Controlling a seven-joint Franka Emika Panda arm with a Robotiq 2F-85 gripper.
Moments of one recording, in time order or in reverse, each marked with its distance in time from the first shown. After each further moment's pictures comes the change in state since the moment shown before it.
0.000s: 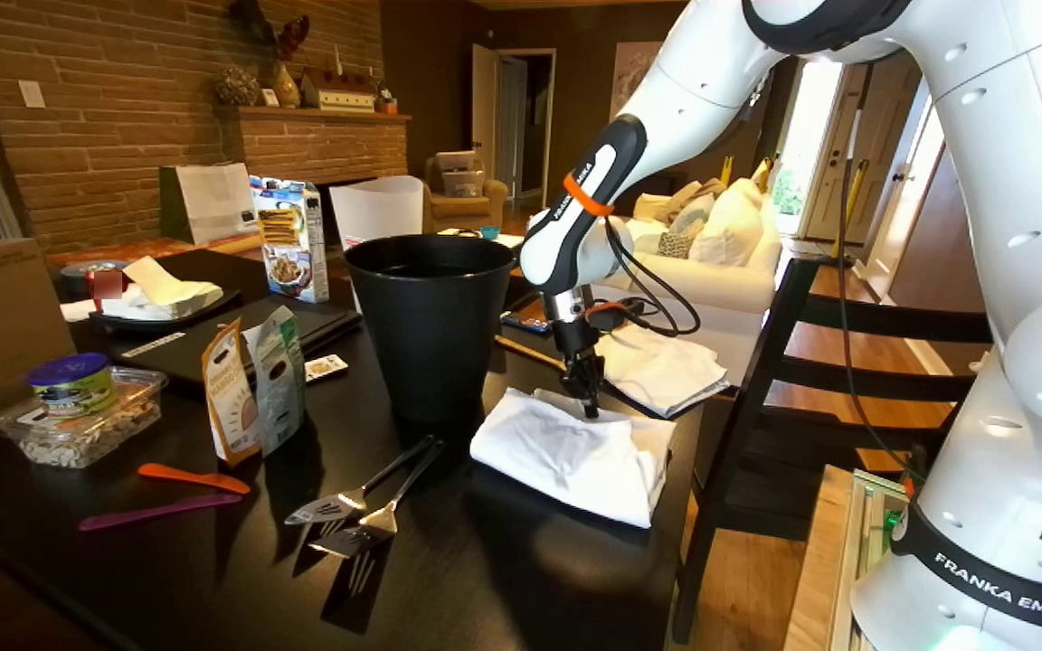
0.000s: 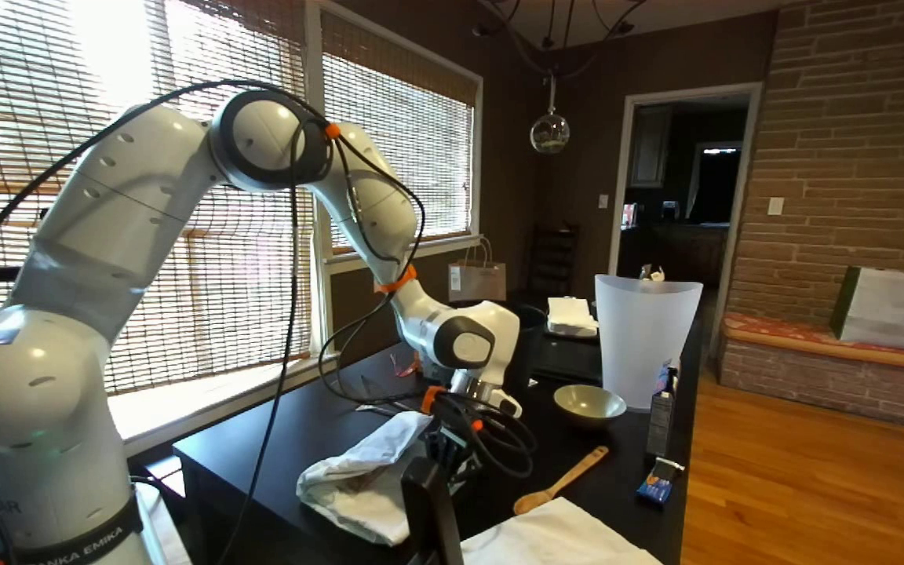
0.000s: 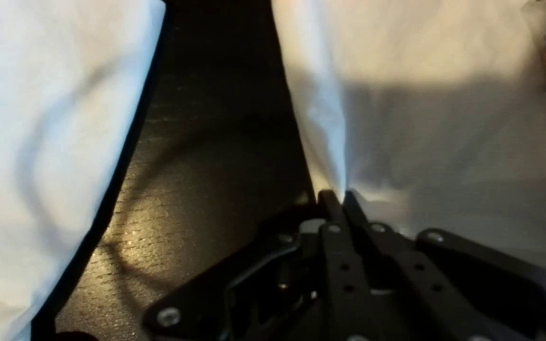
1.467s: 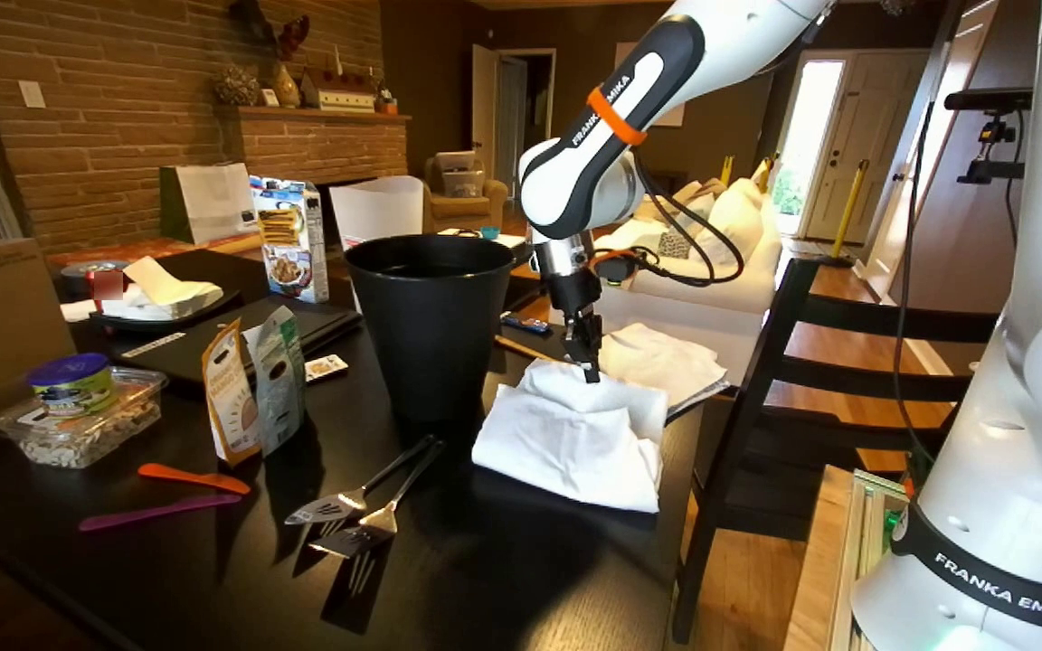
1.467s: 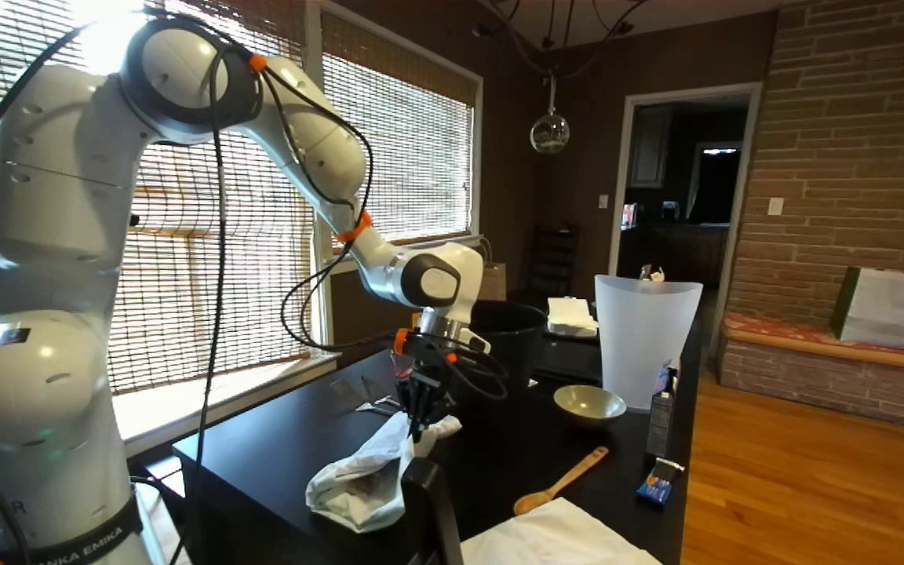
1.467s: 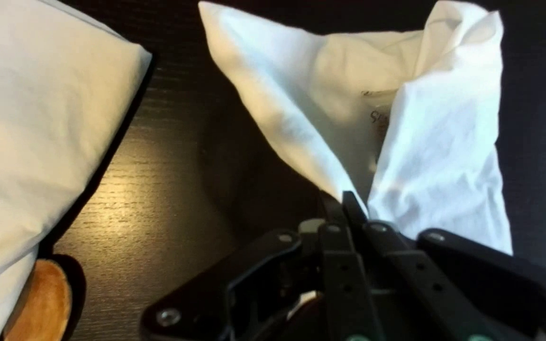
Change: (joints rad) arm 0.086 -0.294 0.017 -0.157 -0.045 -0.097 -0.025
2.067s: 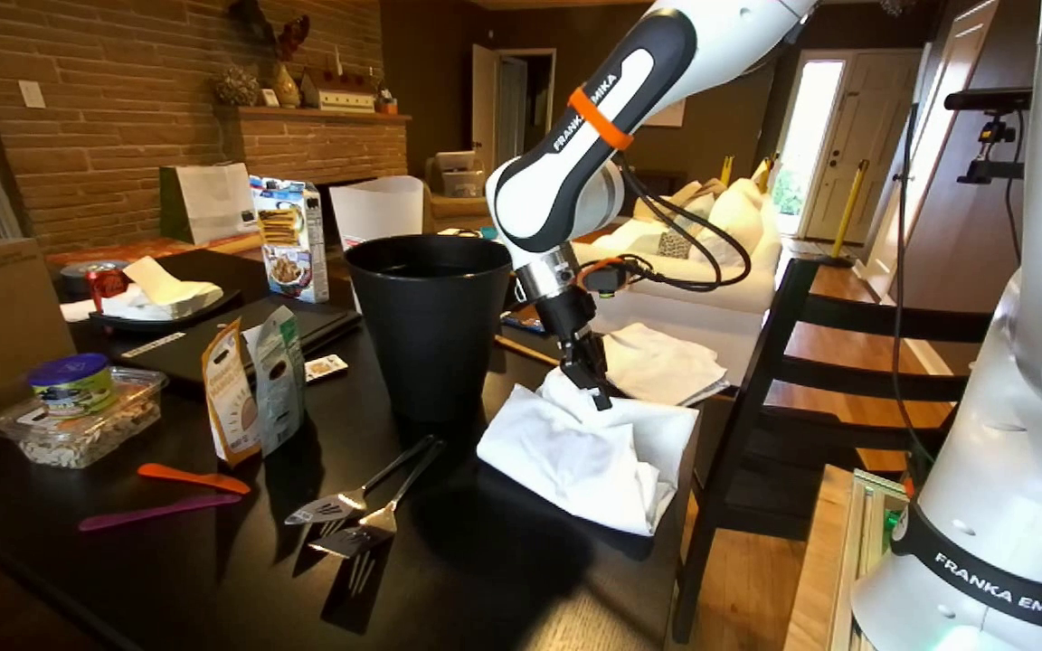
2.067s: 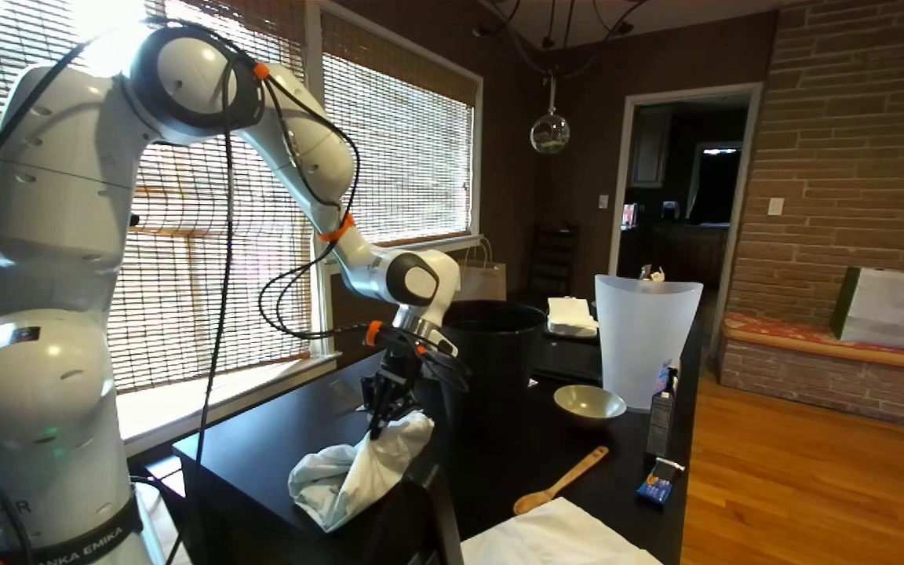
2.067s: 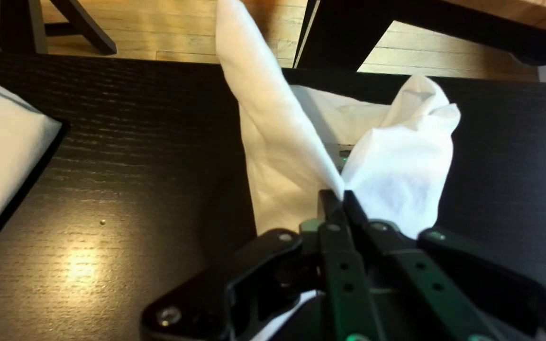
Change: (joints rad) arm 0.076 0.006 0.046 -0.012 0.003 -0.176 0.082
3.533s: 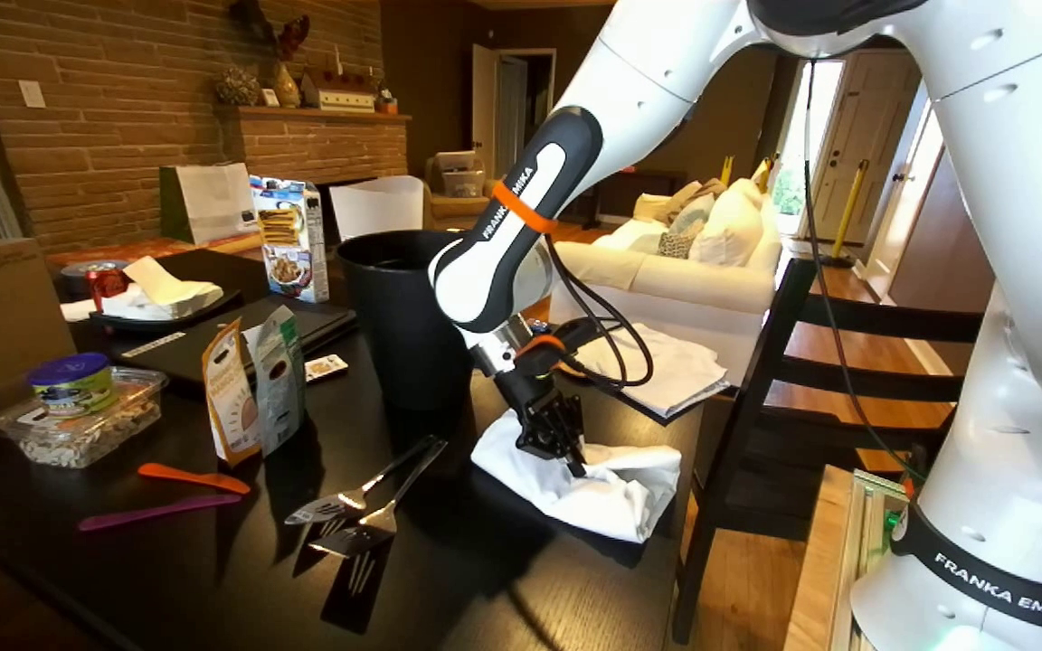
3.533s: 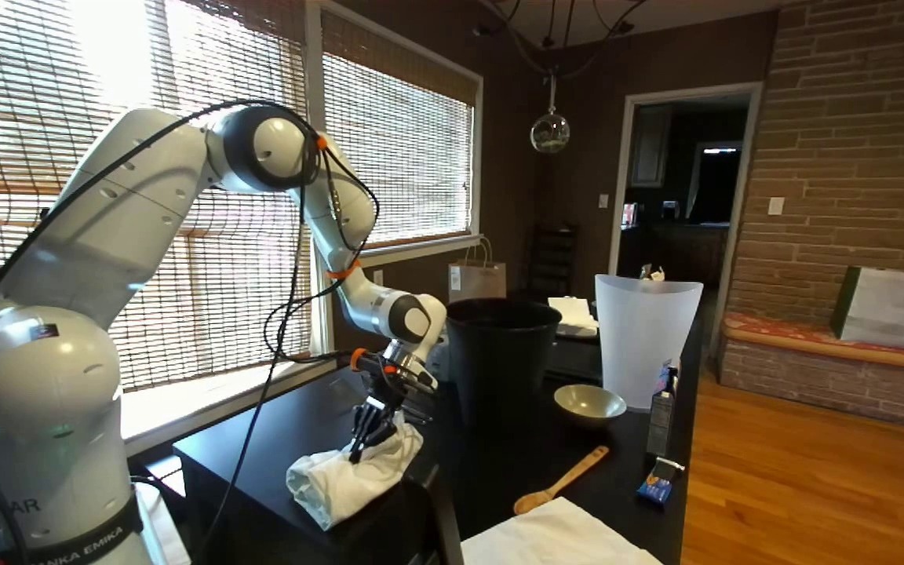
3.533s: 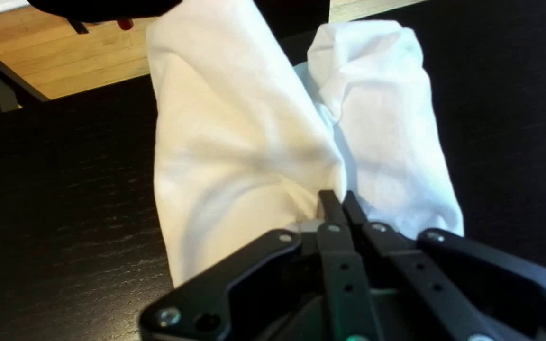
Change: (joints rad) arm 0.117 0.290 0.011 0.170 0.039 -0.049 0.420
